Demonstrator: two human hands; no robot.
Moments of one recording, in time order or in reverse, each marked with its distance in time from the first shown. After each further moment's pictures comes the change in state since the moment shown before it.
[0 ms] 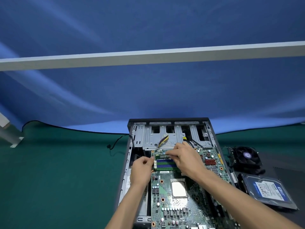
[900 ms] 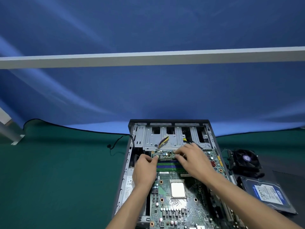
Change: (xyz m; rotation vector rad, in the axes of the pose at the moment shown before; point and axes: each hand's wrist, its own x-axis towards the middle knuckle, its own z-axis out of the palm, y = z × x) left_hand -0.011 0.018 0.008 0.294 0.125 -0.015; right_hand -0.010 0.012 -0.012 -0.015 0.001 0.113
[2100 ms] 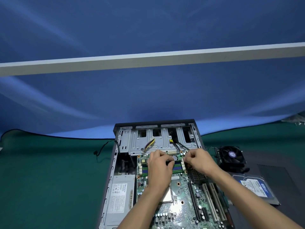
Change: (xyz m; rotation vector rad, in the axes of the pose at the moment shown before) left_hand -0.023 0.041 0.061 0.077 -0.050 0.571; right_hand -0.007 0.058 -0.023 0.364 -0.130 0.446
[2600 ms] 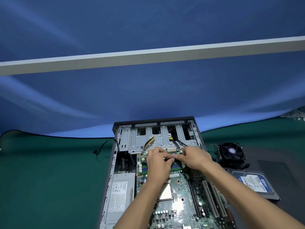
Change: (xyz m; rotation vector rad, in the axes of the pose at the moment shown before) left_hand 0.008 -0.003 -0.003 -0.086 -0.068 -0.053; right_hand 0.007 -0.020 0.007 -0.387 -0.101 0.005
